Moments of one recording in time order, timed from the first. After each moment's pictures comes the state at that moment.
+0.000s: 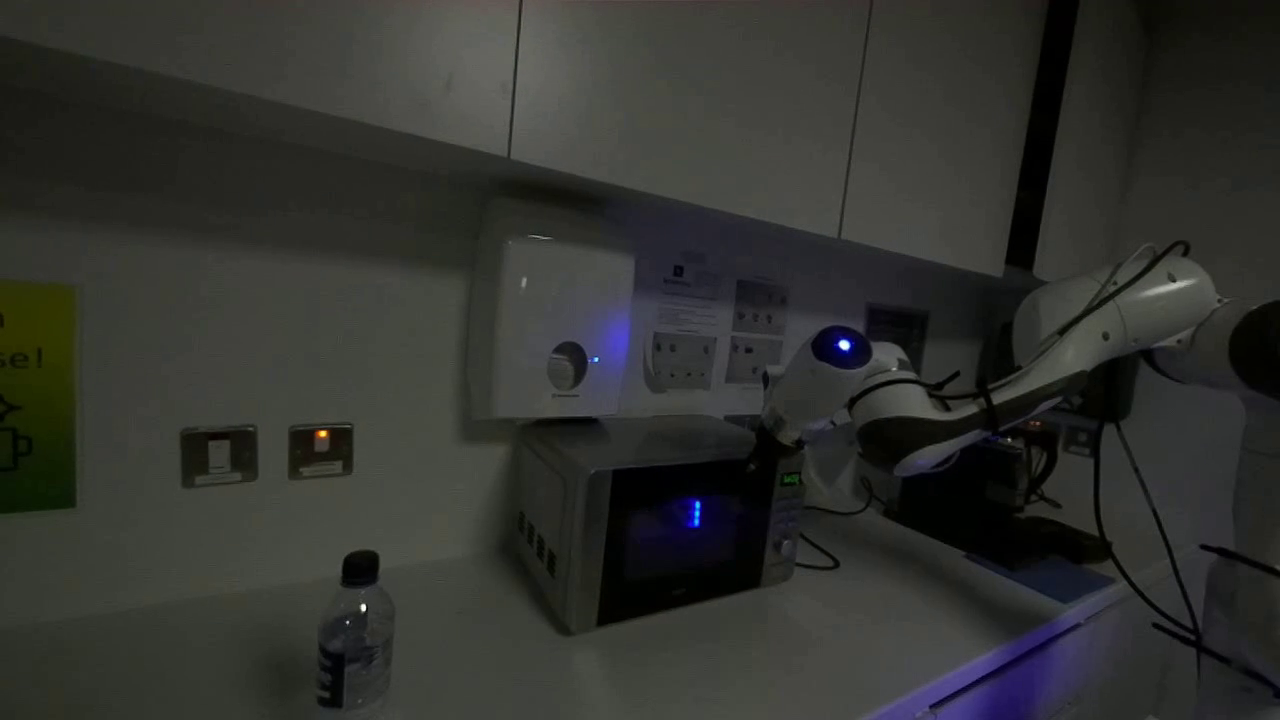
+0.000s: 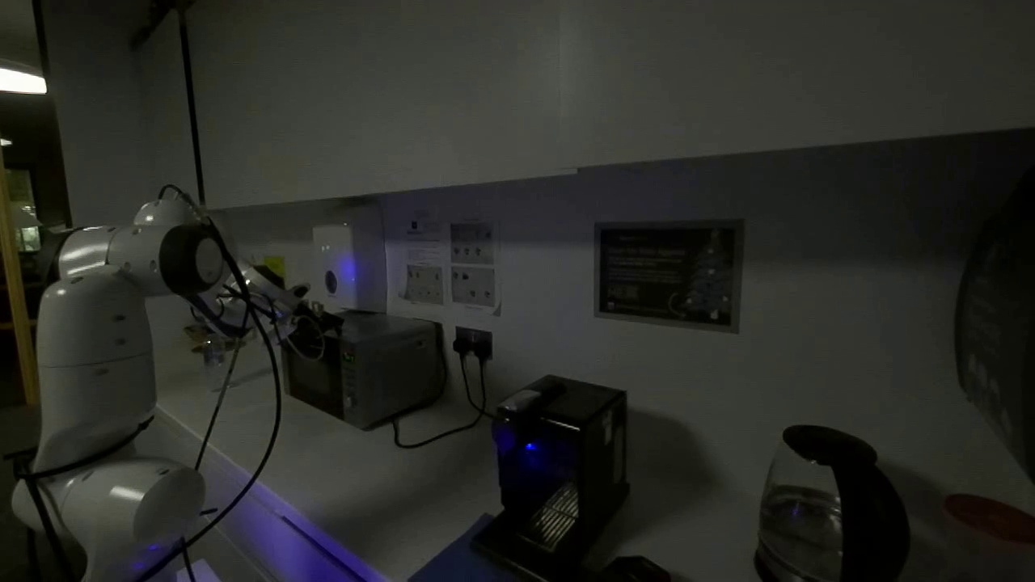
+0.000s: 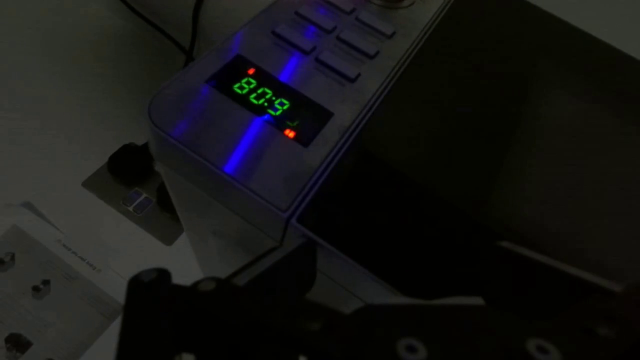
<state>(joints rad) 0.42 0.04 0.37 -1.97 -0.94 2.16 0.86</state>
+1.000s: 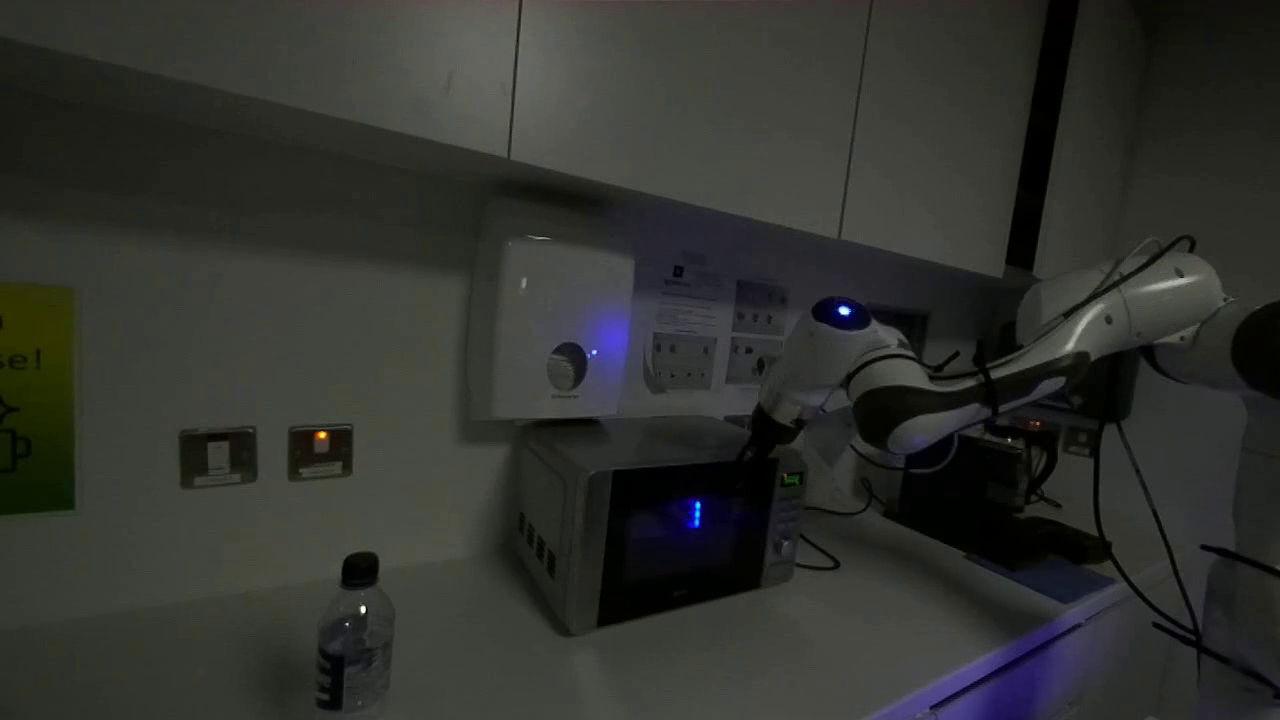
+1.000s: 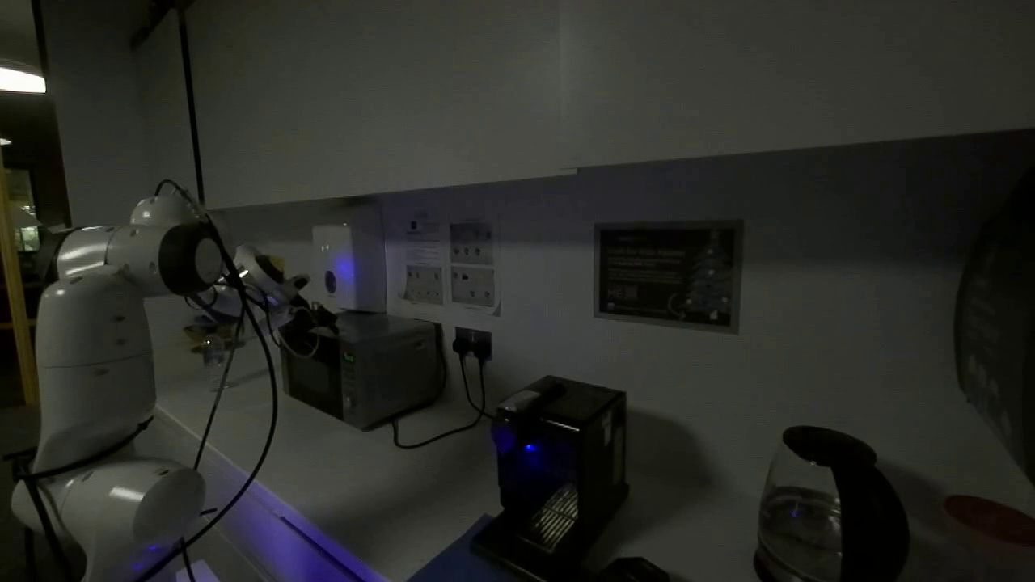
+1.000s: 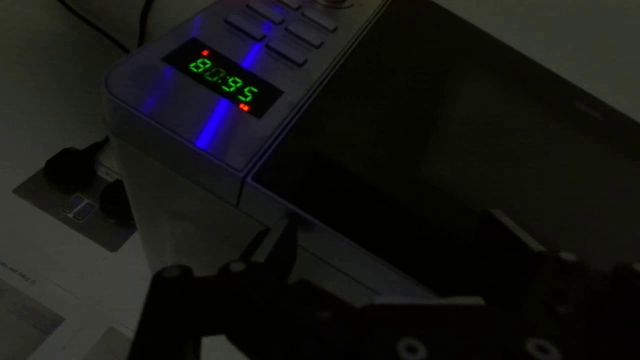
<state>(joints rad) 0.42 0.04 0.38 -1.91 -0.73 2.18 0.69</state>
